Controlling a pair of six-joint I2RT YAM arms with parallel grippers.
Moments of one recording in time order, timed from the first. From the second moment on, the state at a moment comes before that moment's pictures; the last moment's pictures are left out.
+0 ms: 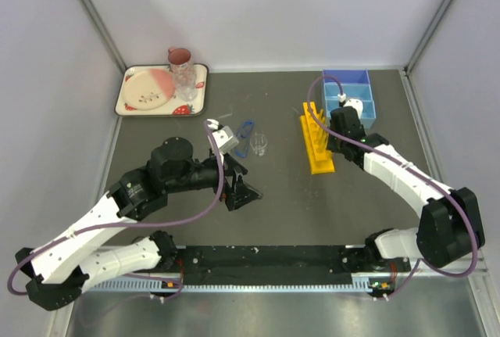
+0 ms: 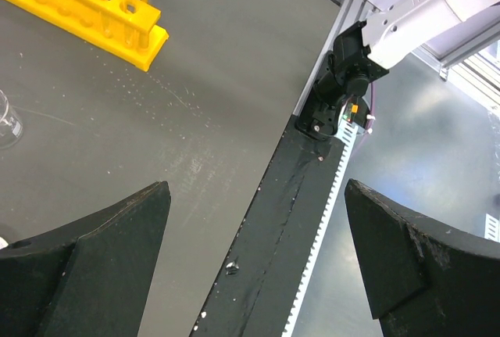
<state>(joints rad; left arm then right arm) -0.91 0.84 1.06 -0.53 0.34 -0.29 0.40 1.32 0.91 -0.39 0.35 0.41</state>
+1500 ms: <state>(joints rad) -0.91 0.89 1.02 -0.51 0.19 -0.33 0.56 1.89 1.98 -0.72 0.28 0.22</state>
